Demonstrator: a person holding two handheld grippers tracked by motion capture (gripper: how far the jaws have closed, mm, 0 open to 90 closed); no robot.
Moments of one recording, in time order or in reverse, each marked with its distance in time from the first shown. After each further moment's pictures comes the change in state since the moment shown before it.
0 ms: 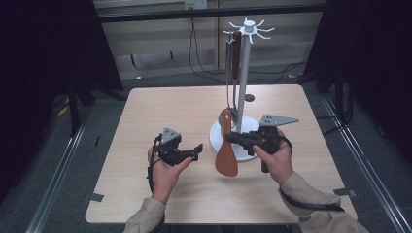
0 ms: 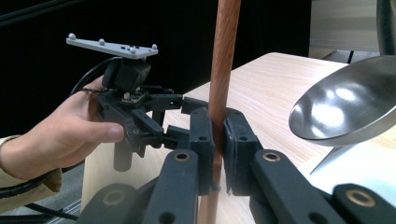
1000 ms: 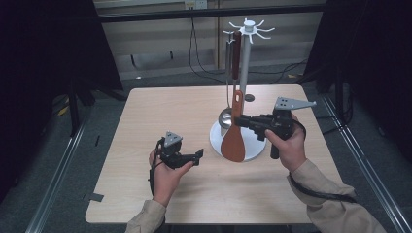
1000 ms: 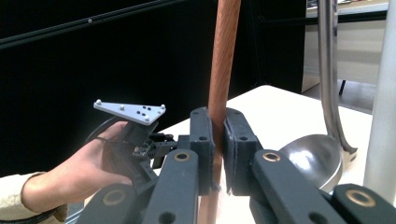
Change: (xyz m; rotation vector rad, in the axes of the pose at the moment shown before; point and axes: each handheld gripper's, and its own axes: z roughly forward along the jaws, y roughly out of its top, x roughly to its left) left arm -0.001 -0.012 0.006 0.050 0.012 0.010; right arm -0.005 0.047 -0.027 -0.071 0.004 -0.051
